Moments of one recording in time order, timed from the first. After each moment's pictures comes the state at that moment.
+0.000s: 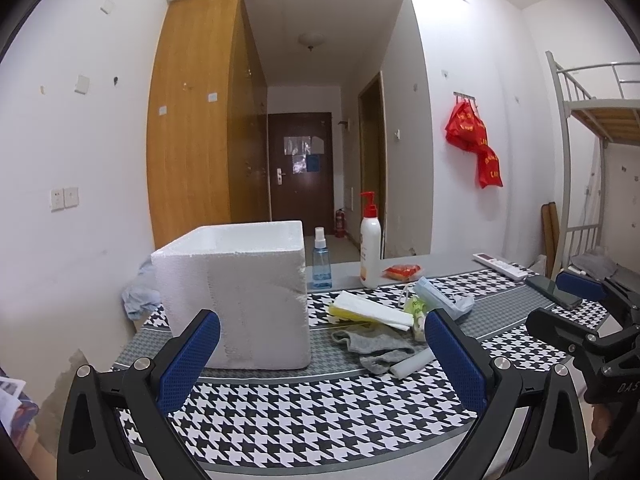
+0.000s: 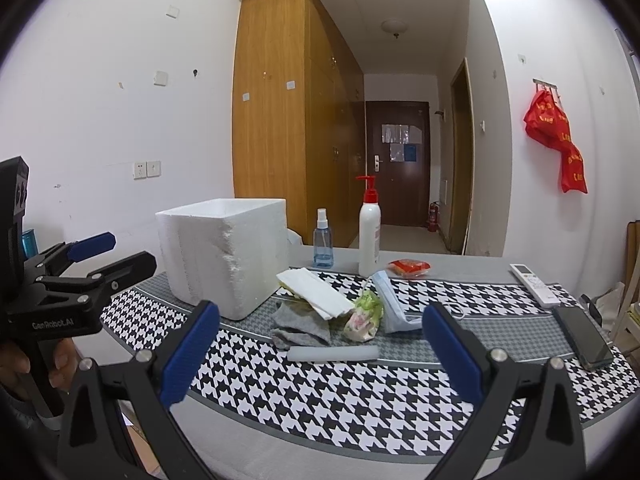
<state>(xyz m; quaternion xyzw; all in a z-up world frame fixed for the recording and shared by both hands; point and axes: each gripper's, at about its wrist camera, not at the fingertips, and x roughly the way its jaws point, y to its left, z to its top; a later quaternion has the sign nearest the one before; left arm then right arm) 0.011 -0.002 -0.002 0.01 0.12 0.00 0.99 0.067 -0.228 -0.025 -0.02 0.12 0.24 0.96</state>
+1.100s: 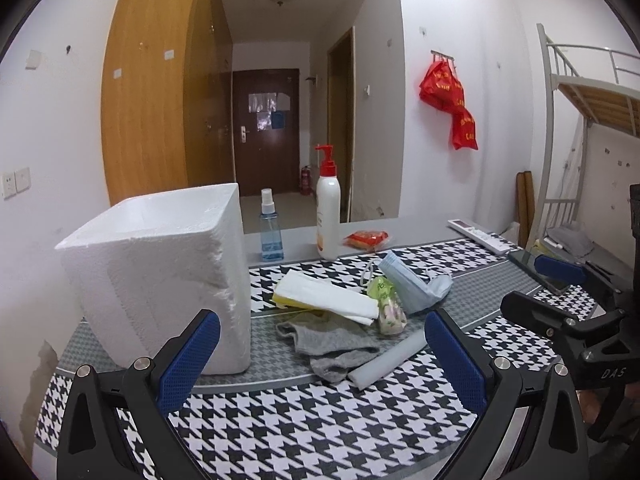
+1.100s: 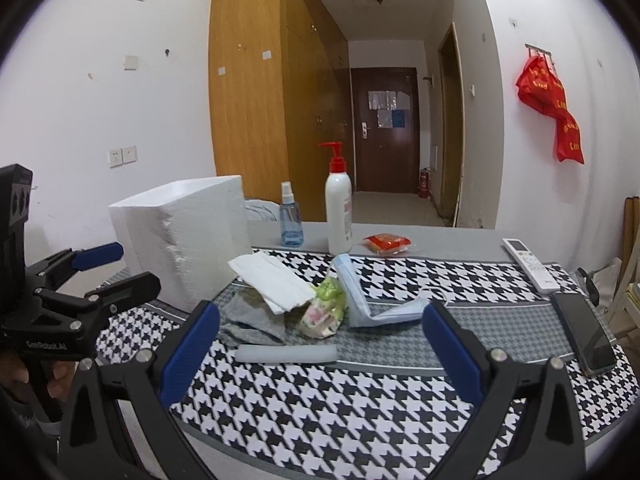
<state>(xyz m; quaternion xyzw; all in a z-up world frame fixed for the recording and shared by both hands) 0.092 -0.035 -0.010 0.01 0.21 -0.06 0.98 0.135 -0.250 -0.030 -0.02 0.19 0.22 0.96</state>
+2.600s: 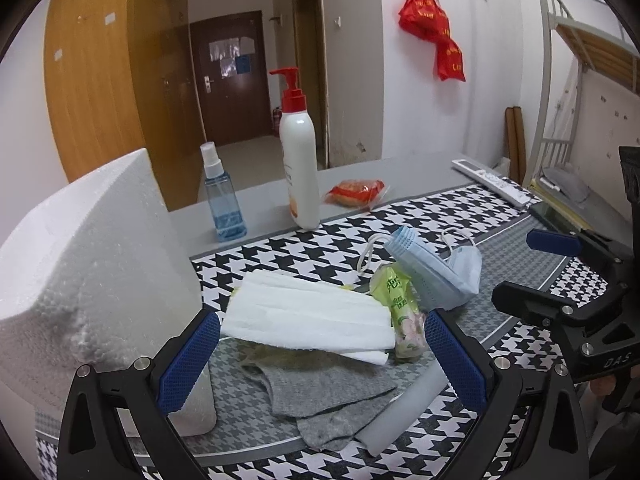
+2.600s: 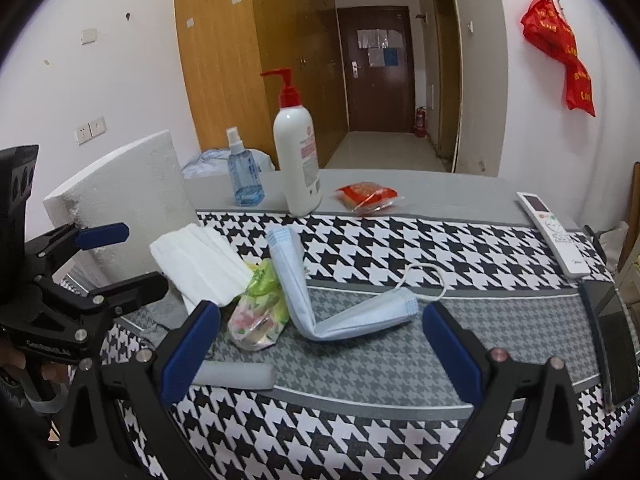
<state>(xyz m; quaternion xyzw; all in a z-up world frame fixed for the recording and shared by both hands) 0.219 -0.059 -0.041 0.06 0.33 -0.10 0.94 0.246 -0.259 -0.055 -0.01 0.31 0.22 0.93</state>
